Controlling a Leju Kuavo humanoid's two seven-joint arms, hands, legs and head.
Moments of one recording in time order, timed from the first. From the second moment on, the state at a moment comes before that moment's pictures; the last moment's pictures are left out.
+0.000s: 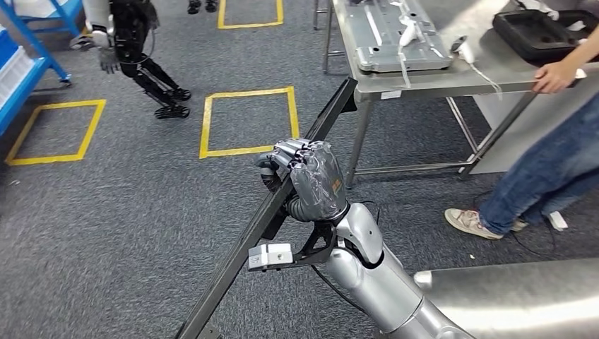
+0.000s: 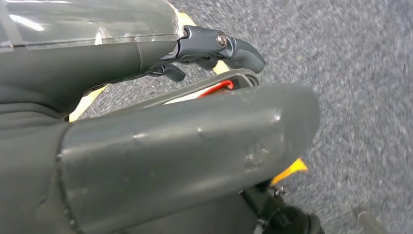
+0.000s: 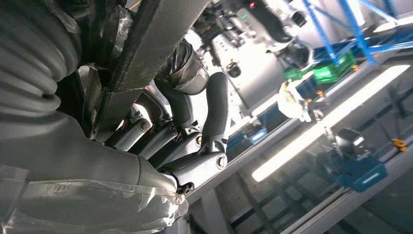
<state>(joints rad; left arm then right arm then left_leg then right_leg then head) -0.16 -0.15 0.80 -0.21 -1.26 -0.09 -0.42 -0.53 0.11 0.65 -1.47 0.80 -0.61 -0.31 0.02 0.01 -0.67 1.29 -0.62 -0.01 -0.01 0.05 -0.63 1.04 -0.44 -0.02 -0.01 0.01</state>
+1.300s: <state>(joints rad) -0.17 -0.16 0.80 -0.21 -1.26 -0.11 -0.40 -0.54 0.10 0.64 -1.47 0.82 -0.61 -0.31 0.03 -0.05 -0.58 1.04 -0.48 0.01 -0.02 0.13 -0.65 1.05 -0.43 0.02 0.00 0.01</state>
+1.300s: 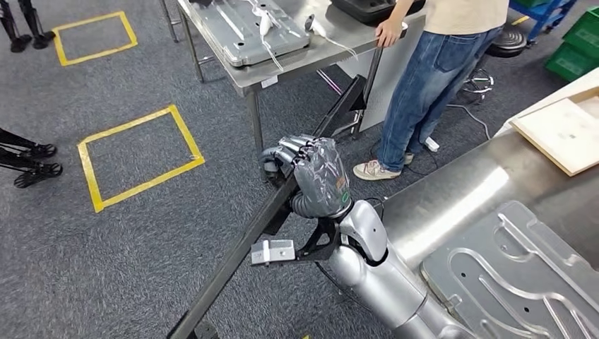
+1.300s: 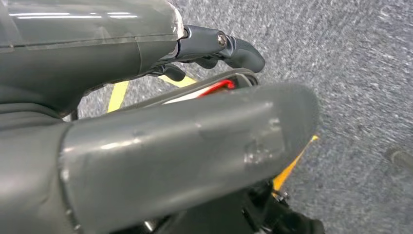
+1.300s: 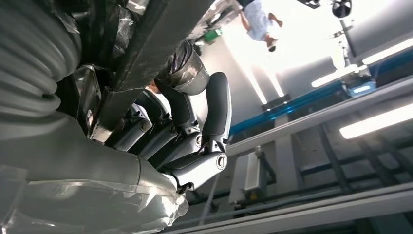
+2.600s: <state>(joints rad) -0.16 -0.16 0.80 -0.21 -1.26 -0.10 -0.39 -0.56 0.10 0.63 -1.45 0.82 -0.60 -0.29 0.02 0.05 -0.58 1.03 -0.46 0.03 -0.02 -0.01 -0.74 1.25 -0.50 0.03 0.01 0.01</state>
